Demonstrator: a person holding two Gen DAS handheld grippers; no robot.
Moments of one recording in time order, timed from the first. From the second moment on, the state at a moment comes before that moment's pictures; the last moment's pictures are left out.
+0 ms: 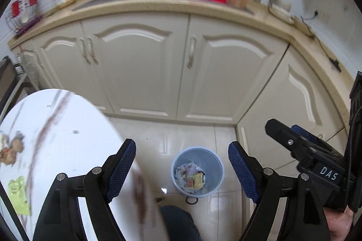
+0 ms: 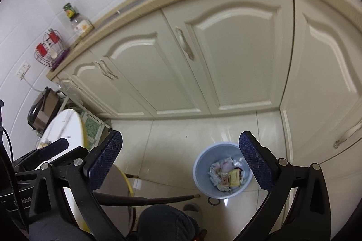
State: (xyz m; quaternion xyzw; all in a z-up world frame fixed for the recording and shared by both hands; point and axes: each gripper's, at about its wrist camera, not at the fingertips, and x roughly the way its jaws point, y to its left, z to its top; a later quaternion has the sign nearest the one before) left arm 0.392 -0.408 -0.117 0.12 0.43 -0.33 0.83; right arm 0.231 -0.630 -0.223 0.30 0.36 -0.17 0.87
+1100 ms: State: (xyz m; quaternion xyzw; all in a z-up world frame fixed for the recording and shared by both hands) left arm 0.198 0.010 -0.014 -0.06 0.29 -0.07 0.95; right arm 0.276 -0.311 -0.047 0.07 0.25 0.00 0.97
